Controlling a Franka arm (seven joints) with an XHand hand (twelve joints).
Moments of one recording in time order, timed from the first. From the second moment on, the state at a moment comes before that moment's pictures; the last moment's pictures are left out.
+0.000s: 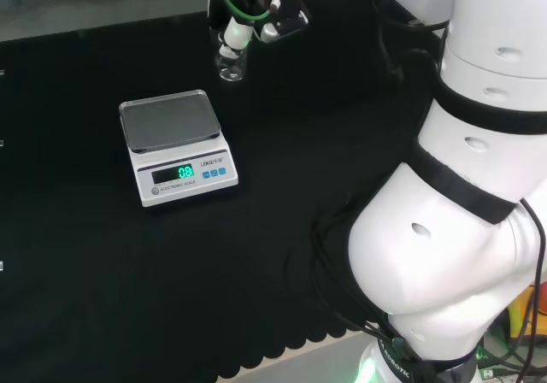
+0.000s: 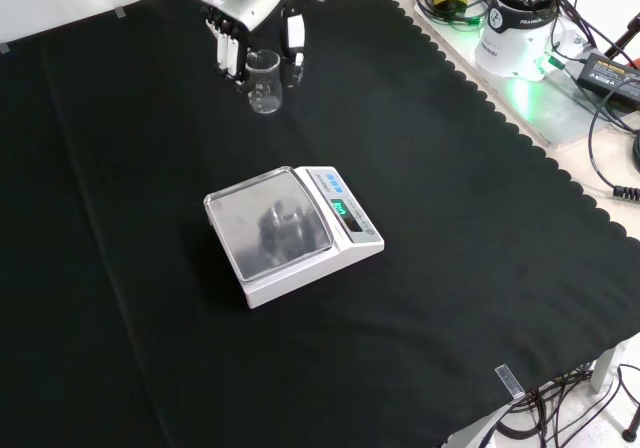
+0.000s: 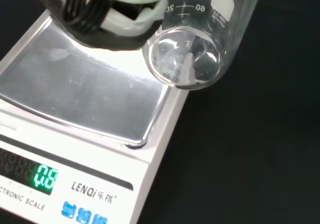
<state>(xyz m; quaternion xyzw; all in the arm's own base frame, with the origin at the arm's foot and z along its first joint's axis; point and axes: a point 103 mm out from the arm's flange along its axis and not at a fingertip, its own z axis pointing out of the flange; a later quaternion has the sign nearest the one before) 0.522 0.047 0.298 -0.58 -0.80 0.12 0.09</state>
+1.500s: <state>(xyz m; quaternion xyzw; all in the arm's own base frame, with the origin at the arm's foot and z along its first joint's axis) 0.613 0.178 0.186 -0.49 -0.85 0.16 0.13</state>
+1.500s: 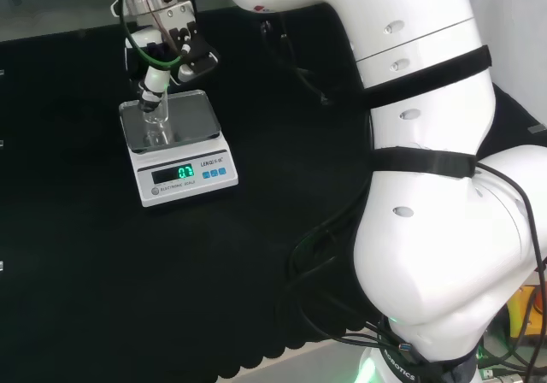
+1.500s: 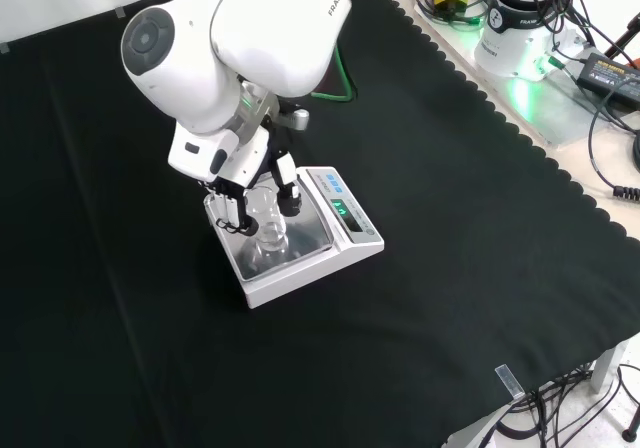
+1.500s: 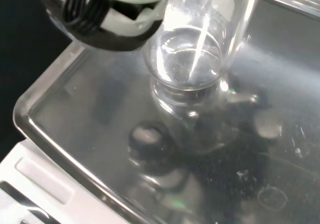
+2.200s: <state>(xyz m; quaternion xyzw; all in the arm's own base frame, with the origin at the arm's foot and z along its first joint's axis) 0.609 0.177 0.181 -0.49 -0.84 0.17 0.13</state>
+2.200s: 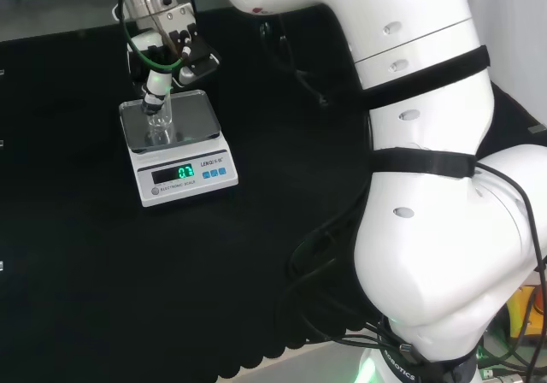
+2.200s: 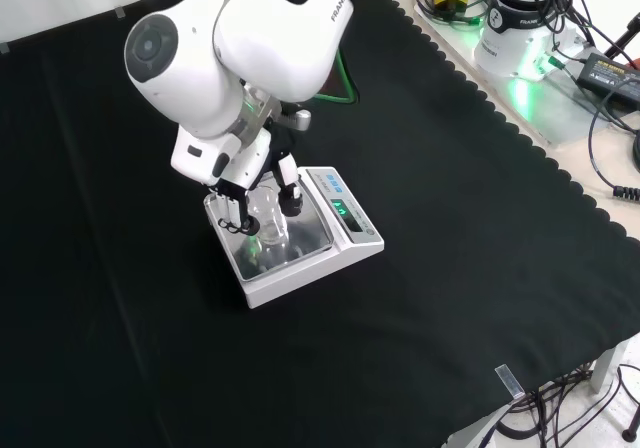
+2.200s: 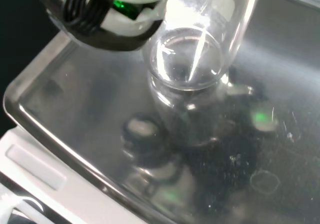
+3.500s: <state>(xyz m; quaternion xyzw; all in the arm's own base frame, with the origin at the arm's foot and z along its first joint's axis) 0.605 0.163 0.185 -0.50 -0.83 0.20 0.12</state>
